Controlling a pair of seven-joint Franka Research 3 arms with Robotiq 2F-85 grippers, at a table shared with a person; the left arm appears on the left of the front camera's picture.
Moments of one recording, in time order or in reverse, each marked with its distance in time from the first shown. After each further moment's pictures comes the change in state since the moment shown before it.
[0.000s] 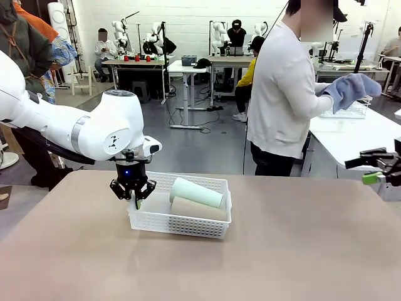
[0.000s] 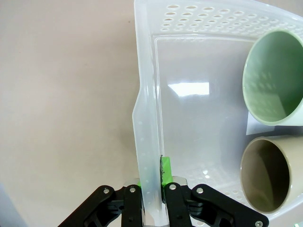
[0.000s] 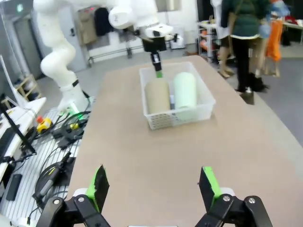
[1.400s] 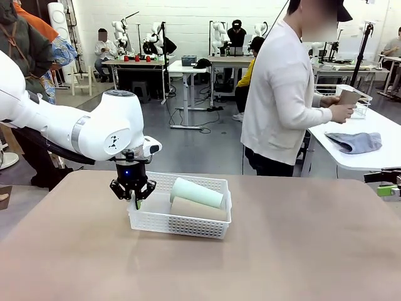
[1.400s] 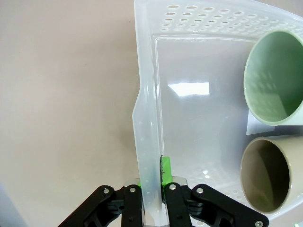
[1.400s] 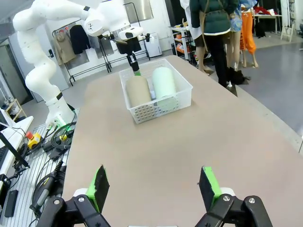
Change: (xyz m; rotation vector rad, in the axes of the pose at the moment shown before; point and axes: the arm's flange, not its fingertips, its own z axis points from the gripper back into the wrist) left arm 0.000 0.000 0.000 0.000 0.000 0.000; right arm -0.044 0.003 0.027 -0.099 -0.059 -0.097
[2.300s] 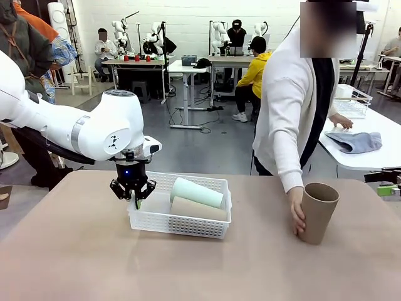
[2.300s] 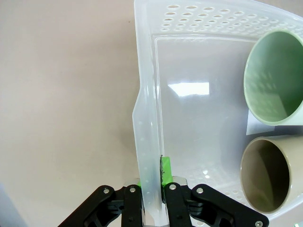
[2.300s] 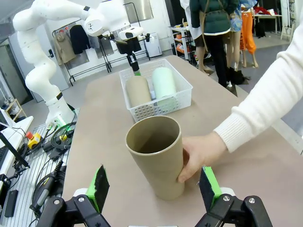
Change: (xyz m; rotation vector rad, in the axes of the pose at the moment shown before) left arm 0.000 0.000 0.000 0.000 0.000 0.000; right arm 0.000 0.000 0.000 0.000 0.000 0.000
